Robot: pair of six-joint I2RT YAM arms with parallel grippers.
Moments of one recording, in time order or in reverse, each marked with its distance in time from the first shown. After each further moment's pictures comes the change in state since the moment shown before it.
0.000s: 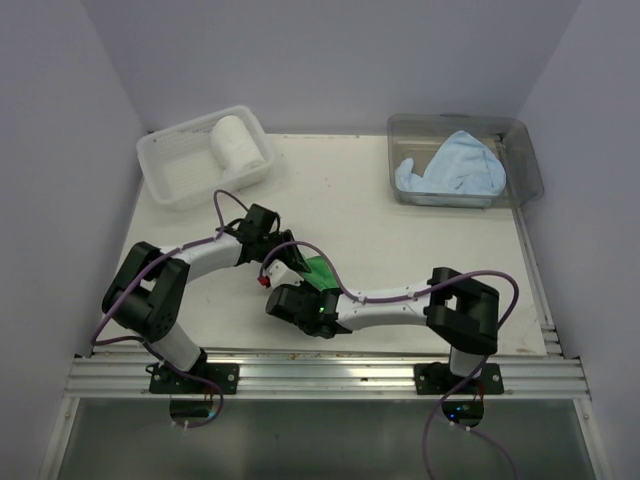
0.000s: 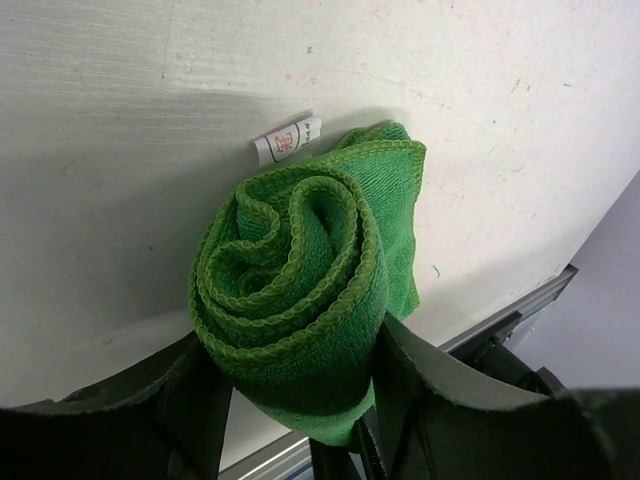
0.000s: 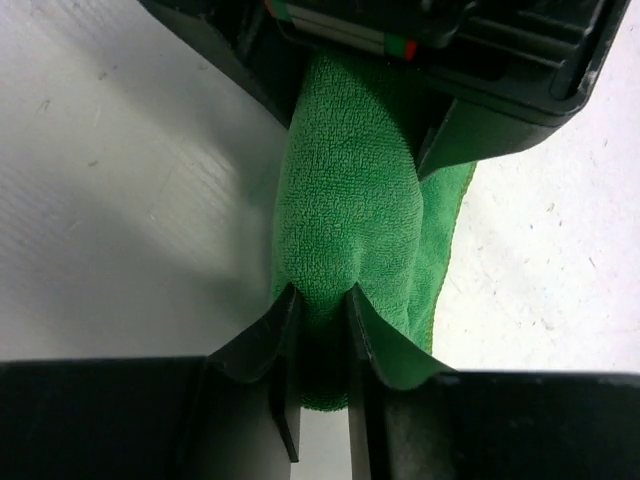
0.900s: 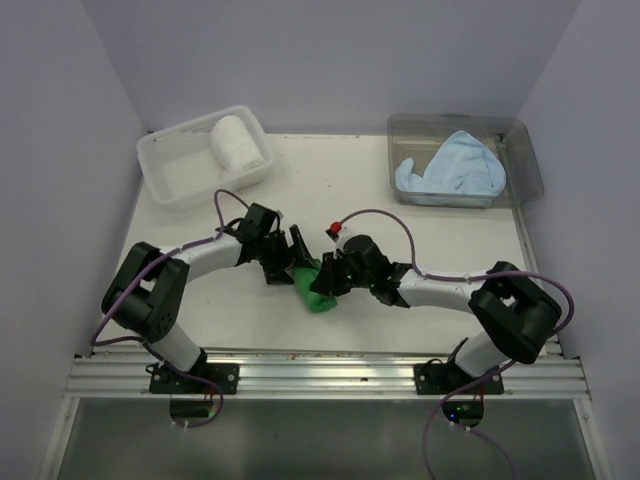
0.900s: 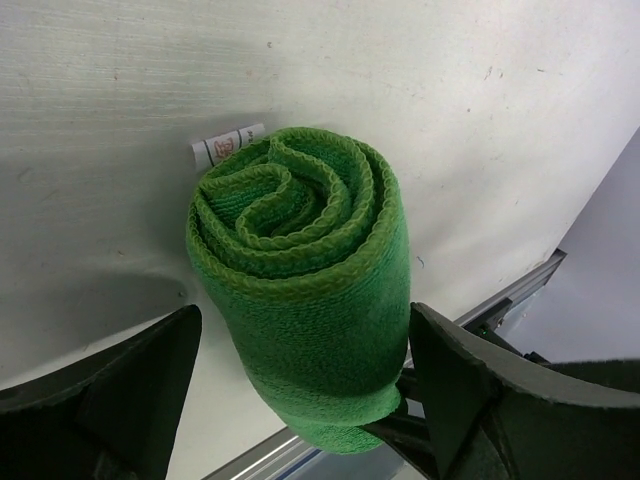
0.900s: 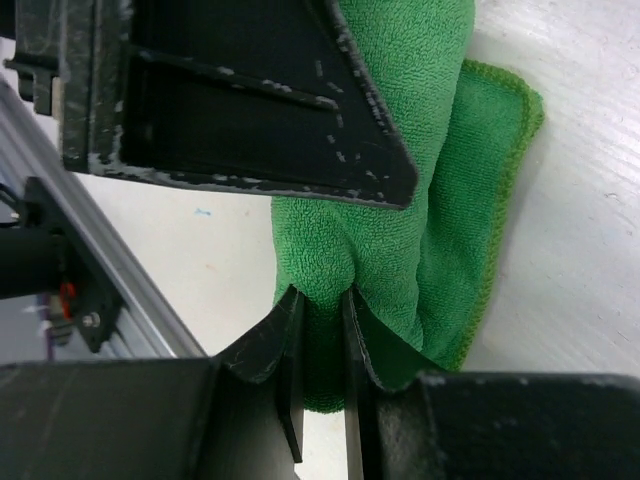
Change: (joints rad) left arm 0.000 -0.002 0.000 0.025 0.035 0.007; right arm -0.441 -0.269 -0.407 0.528 -0.857 0.390
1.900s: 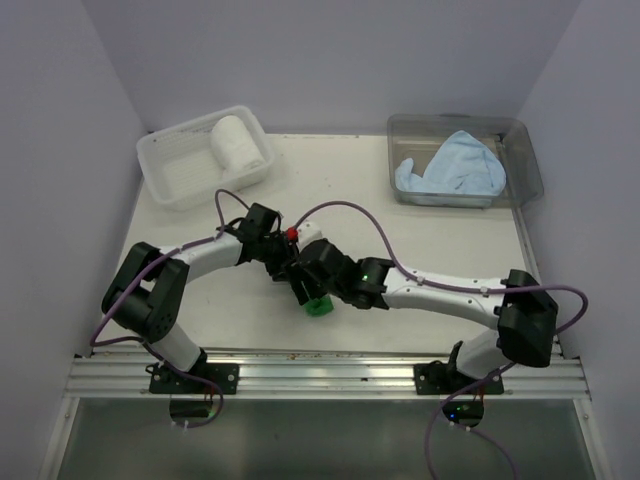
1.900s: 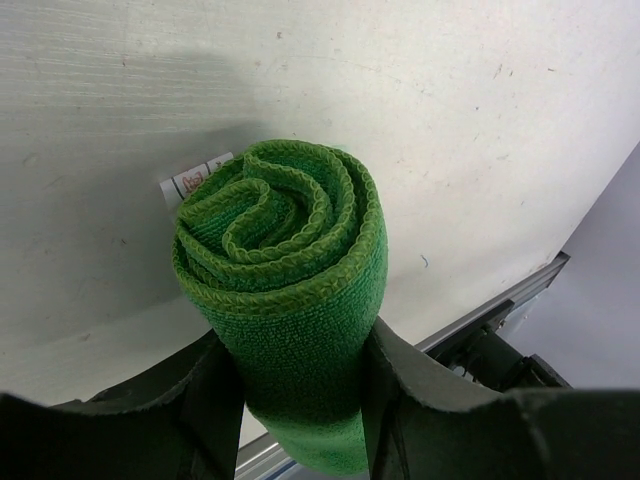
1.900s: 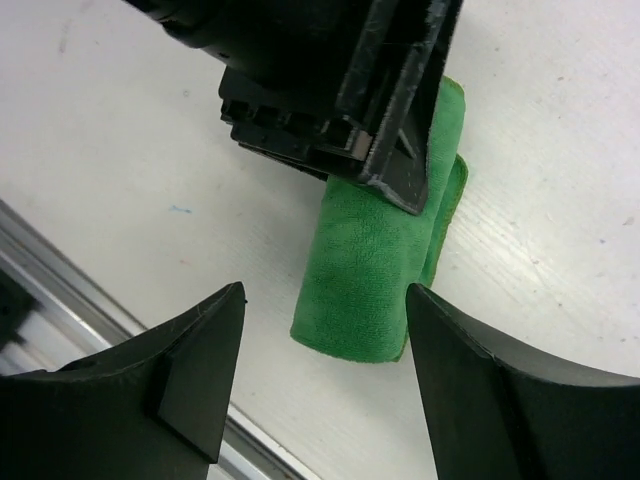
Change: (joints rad) left arm -0.006 0.000 0.011 -0.030 -0.010 -0.009; right arm 0.237 -0.056 0.352 -0.508 0.418 -0.192
